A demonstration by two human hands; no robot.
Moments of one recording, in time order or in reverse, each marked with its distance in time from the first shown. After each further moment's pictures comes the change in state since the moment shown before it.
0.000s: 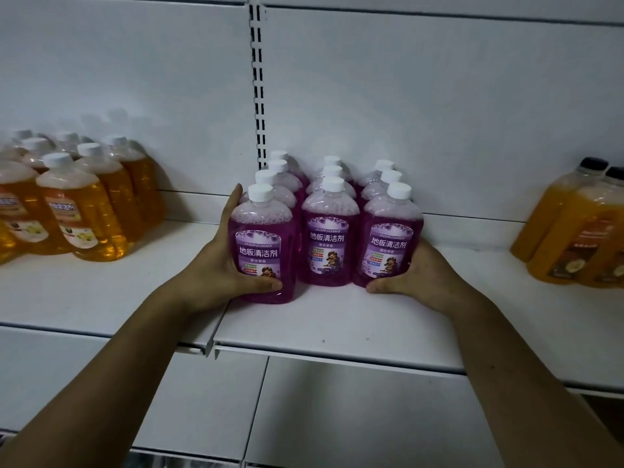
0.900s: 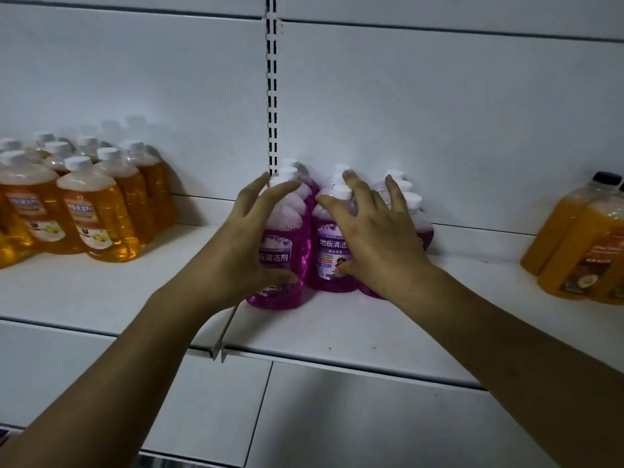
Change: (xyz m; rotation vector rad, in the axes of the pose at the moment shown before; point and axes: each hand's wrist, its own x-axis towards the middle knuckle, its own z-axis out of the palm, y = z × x) left_hand 0.002 0.062 0.004 0.559 0.132 0.102; right_hand 0.011 -0.121 0.055 -1.267 0.150 -0.411
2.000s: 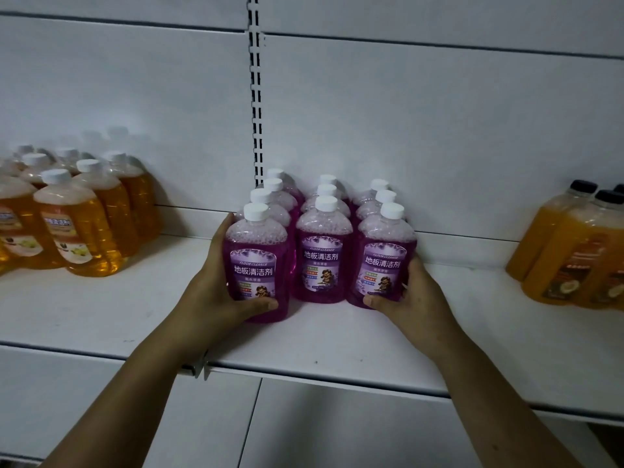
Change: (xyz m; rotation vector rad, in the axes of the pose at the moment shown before) left_hand -0.030 -0.026 0.036 -0.484 0.046 -0.222; right_hand -0.080 0.052 0.087 1.195 0.043 0.548
